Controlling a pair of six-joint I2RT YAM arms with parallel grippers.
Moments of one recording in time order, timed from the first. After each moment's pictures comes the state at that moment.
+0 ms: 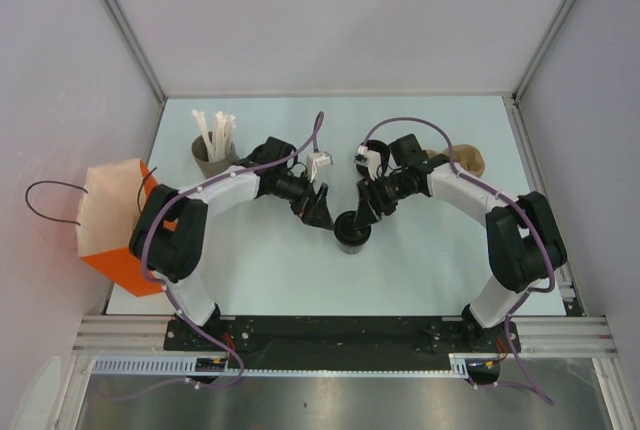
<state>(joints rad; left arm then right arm) -0.45 1.74 1.09 -0.38 0.91 0.17 0.45 1.67 1.13 -0.54 -0.80 -0.11</state>
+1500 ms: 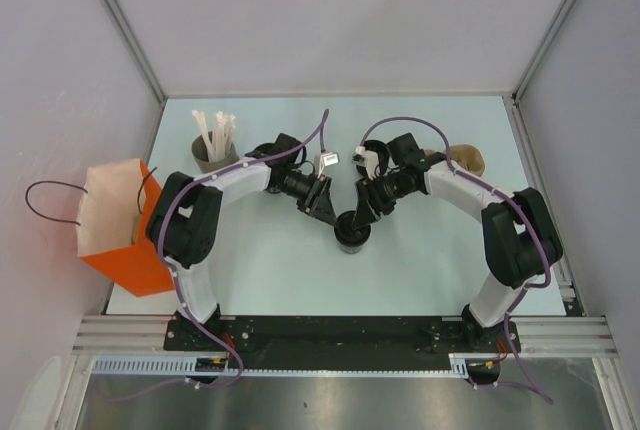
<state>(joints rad) -0.47 1.87 1.21 -0.49 0.99 0.06 0.46 1.71 1.15 -0.56 -0.82 -0.13</state>
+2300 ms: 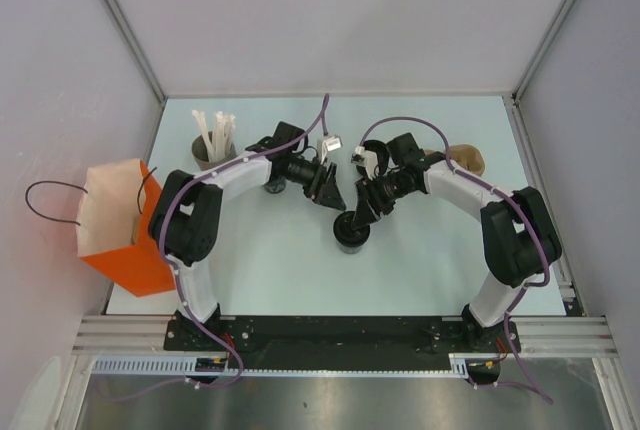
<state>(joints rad) -0.46 1.89 1.29 -0.37 0.99 0.05 0.46 1.71 1.16 -0.56 -0.84 -0.15</state>
